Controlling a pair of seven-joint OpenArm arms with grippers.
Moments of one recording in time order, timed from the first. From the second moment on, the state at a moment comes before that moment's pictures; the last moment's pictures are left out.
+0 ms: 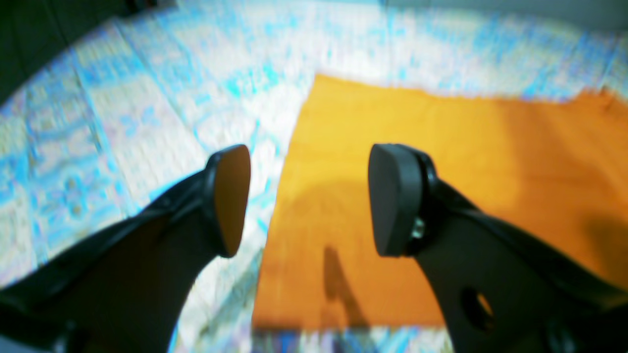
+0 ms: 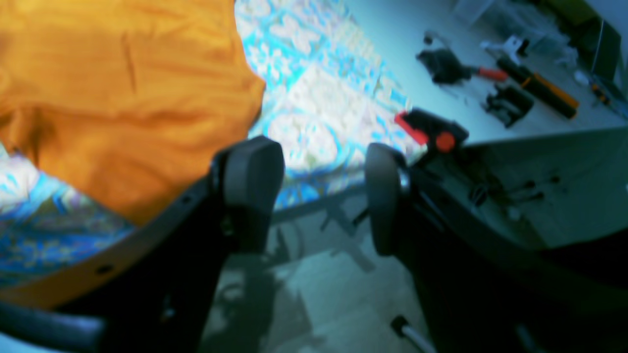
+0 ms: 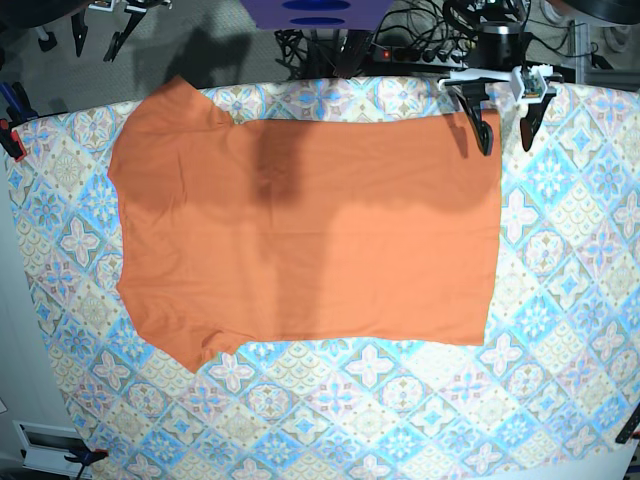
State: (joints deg) left arm 44.4 6.1 -20.9 103.2 -3.5 -14.3 -17.9; right arm -55.4 -4.9 27.9 84.1 -1.2 1.1 46.0
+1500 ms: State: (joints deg) left arm 39.2 1.1 -44.9 116.6 -21.0 -40.5 29.9; right arm -49.3 -3.8 24.0 105.3 -1.1 1.6 -2.3
